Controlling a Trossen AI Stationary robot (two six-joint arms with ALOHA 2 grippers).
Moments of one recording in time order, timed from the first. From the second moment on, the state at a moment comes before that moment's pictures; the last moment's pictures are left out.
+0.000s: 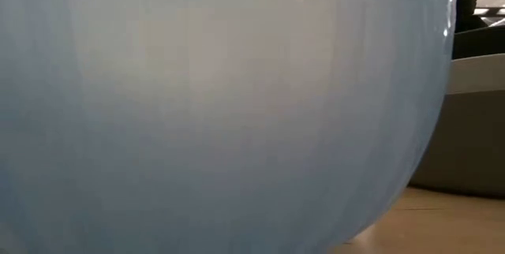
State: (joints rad) left arm 0.26 2.16 2.02 -1.28 -0.09 0.31; right arm 0.32 1.33 1.02 -1.16 0.28 1.31
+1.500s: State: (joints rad) left arm 0.27 2.22 2.02 -1.25 -0.06 0.22; right arm 0.32 1.33 1.02 -1.15 0.30 1.30
